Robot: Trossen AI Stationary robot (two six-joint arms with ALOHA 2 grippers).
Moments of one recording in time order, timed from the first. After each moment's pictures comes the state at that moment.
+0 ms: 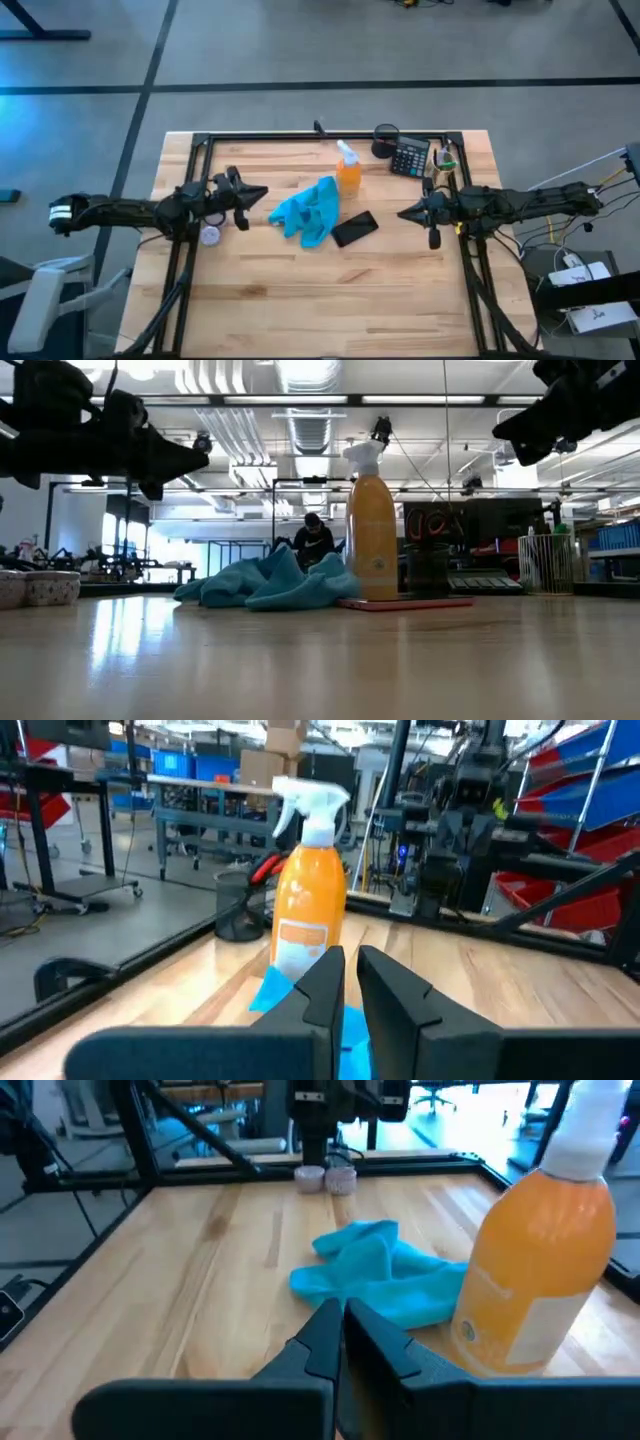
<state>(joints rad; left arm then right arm) 0.20 0.62 0.03 0.68 -0.08 -0.12 0.09 0.35 0.27 -0.12 0.07 0.07</state>
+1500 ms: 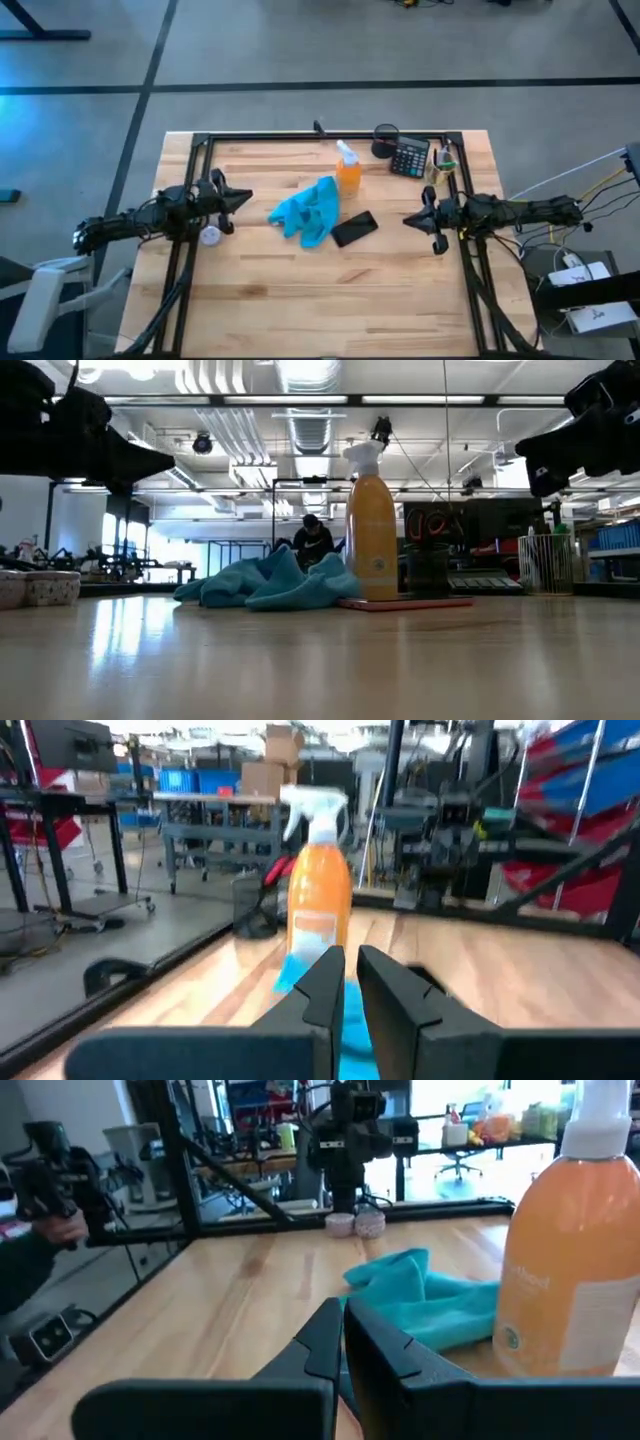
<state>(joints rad) 0.19 0.04 0.01 0.03 -0.09 -0.05 0.09 0.03 0.01 0.01 0.00 0.08</state>
